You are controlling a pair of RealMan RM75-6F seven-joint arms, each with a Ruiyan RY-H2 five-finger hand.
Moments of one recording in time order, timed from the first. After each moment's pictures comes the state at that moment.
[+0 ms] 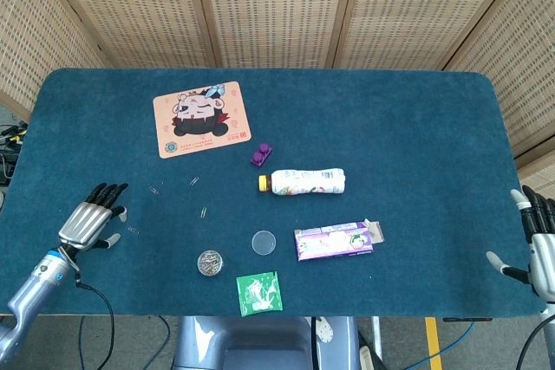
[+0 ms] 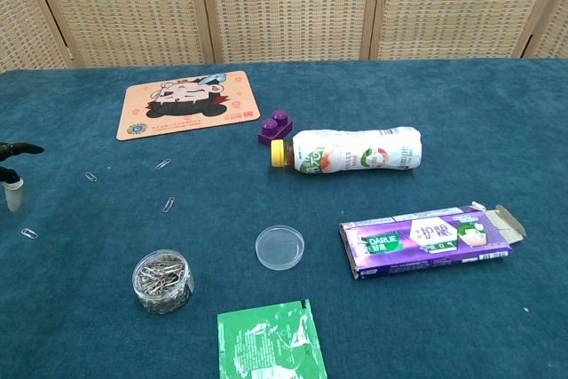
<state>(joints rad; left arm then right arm) -0.44 -1.49 0.09 -0.91 1.59 1.11 -0.22 0.06 -1.06 0.12 -1.62 -1.46 1.53 0.06</state>
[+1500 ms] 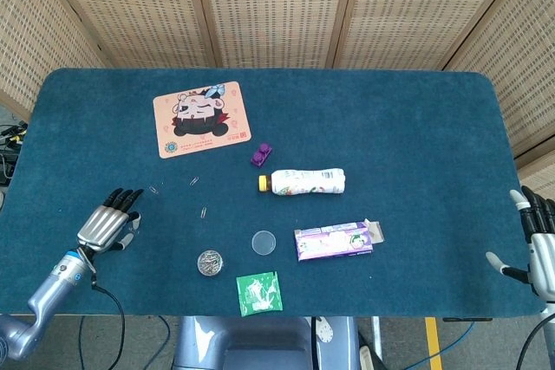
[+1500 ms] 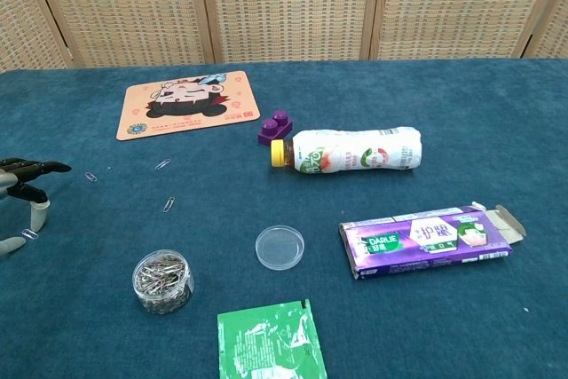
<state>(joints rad) -0.46 -1.56 0.09 -0.90 1.58 1.06 -0.16 0.06 -1.05 0.12 -1.62 -1.46 1.52 0.07</state>
